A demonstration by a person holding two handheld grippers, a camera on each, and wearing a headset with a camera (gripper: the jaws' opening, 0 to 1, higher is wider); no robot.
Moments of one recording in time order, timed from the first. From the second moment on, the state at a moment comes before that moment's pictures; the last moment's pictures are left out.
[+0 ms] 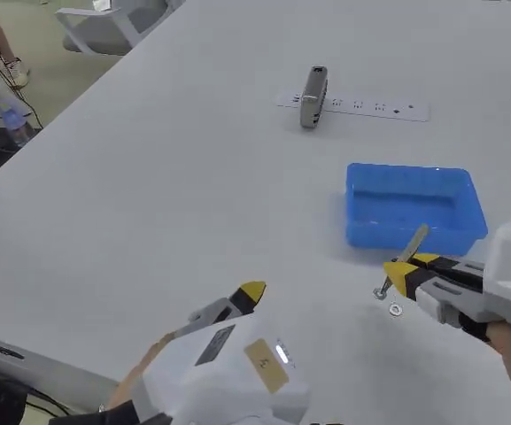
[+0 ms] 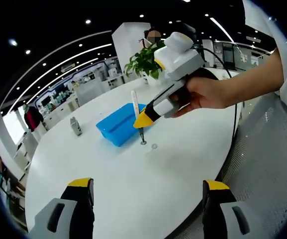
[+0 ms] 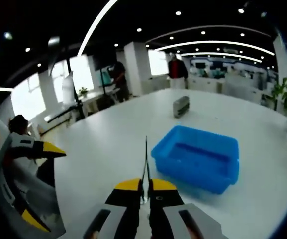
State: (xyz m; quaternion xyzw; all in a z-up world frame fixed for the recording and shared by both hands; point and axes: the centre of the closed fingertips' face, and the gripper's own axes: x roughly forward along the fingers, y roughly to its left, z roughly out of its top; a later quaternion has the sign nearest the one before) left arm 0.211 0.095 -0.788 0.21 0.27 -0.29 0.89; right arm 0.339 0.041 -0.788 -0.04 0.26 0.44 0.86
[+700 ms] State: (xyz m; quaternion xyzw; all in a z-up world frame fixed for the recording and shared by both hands) left arm 0.211 0.095 -0.791 0.23 0.27 -0.29 0.89; right arm 0.393 0.030 -0.722 -0.05 0.18 0.39 0.90
